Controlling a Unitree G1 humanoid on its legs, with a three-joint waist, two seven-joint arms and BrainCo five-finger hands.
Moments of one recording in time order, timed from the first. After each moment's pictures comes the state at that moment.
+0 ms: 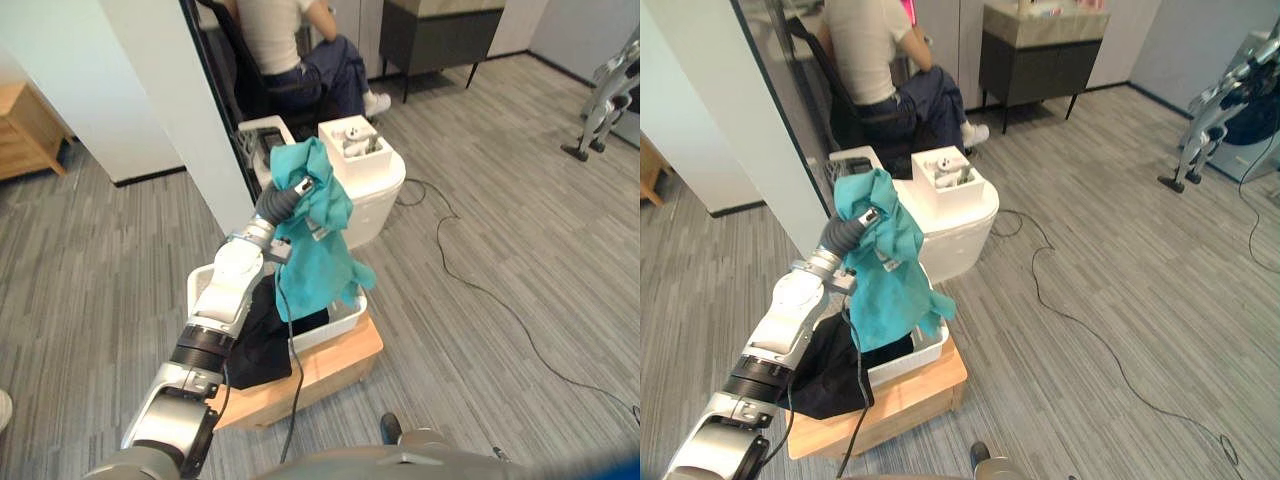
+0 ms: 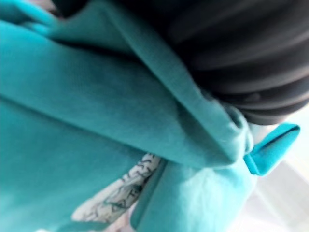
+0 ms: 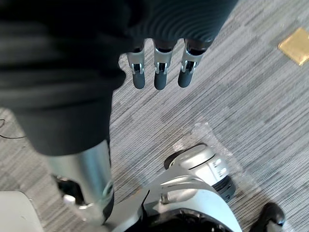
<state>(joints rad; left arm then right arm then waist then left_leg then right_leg) -0.39 0.33 -0.16 0.23 -0.15 -0.09 -0.07 0.31 -0.09 -0.14 0.85 0.09 0.01 -0.08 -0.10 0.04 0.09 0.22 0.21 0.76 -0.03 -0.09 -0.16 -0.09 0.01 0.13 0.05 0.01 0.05</state>
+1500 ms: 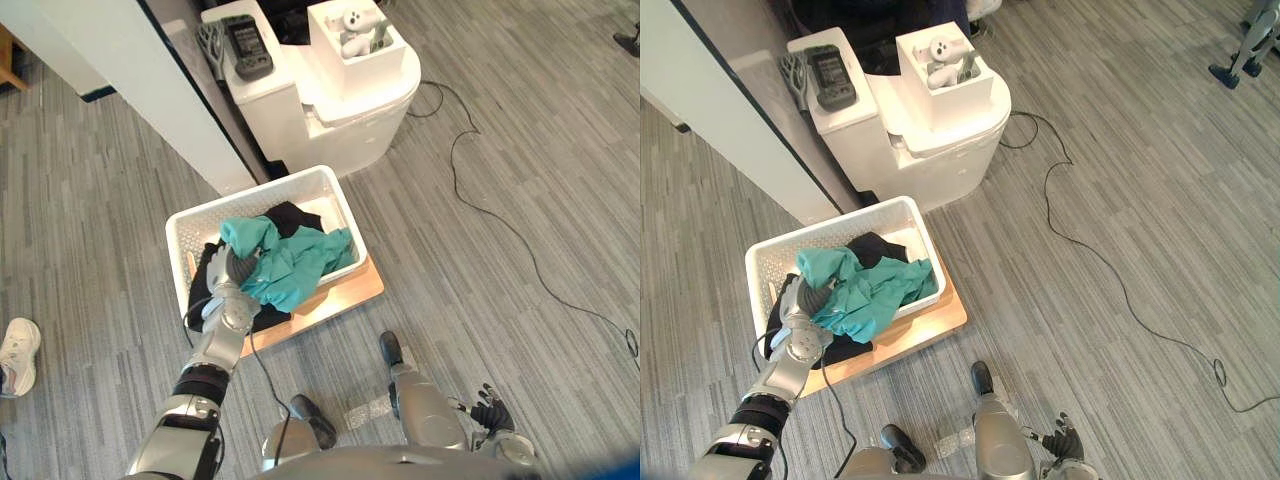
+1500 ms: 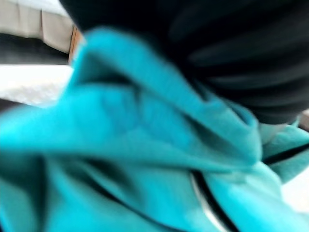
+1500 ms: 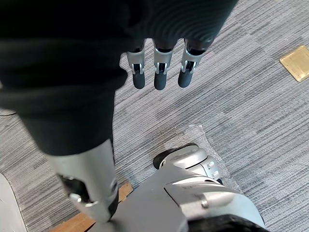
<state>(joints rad) -0.26 0.29 -0.02 0.61 0.53 0.07 0.42 0.21 -0.13 -0.06 0.74 0.13 -0.05 -0.10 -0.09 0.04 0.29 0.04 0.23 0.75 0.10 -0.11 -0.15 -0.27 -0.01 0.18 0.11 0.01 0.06</state>
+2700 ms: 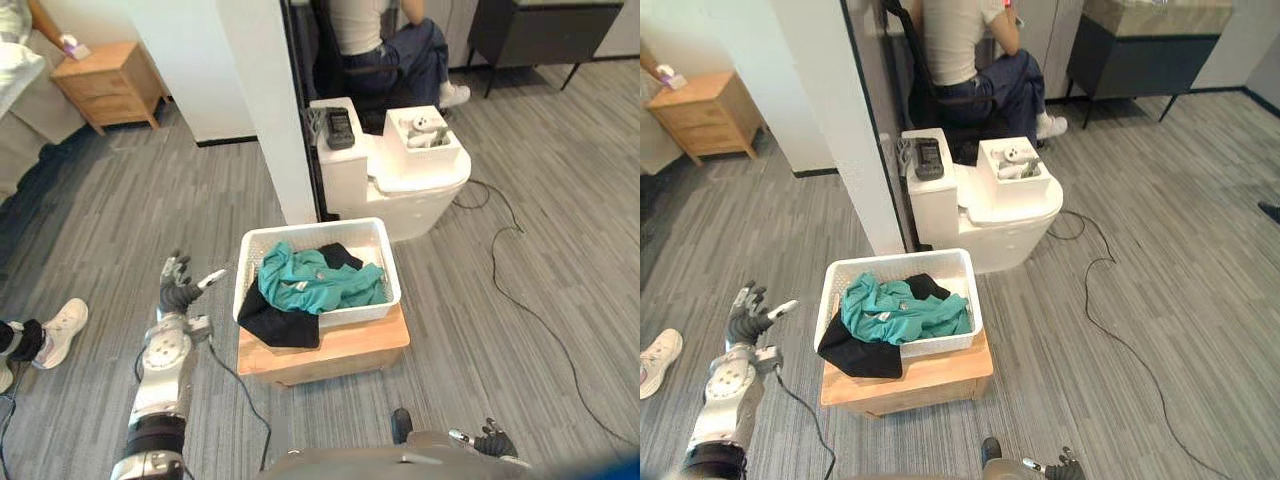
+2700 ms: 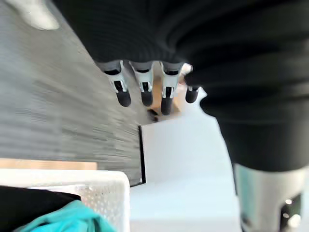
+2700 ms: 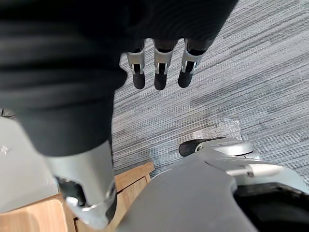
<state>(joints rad) 0.01 0.32 0.26 0.37 -0.31 -0.04 0.12 0.26 -0.12 -0.07 0.86 0.13 0.01 -0.09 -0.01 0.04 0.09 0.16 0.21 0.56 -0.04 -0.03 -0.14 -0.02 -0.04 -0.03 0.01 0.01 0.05</state>
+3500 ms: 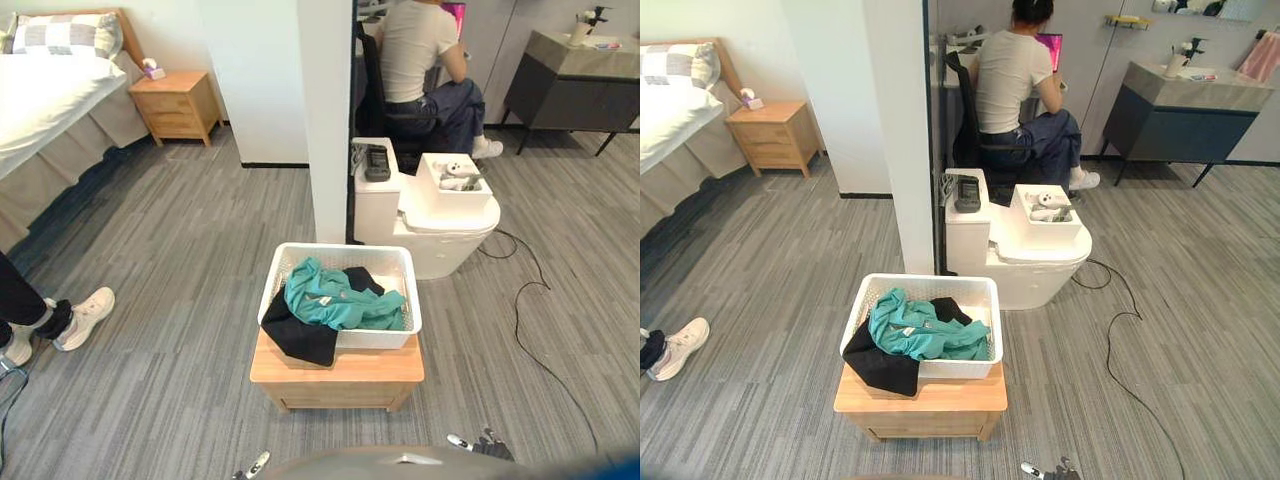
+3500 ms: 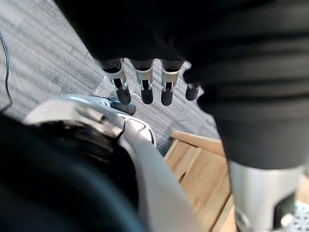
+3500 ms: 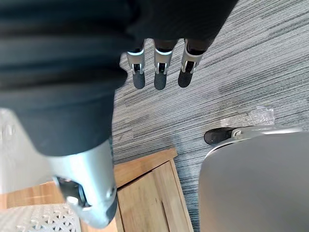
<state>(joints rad) 0.29 0.01 0.40 0.97 -0.15 0.13 -0.11 0.22 -0.08 -0.19 0.94 0.11 -0.01 -0.05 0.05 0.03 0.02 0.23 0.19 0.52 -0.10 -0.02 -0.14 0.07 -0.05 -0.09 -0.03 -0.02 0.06</state>
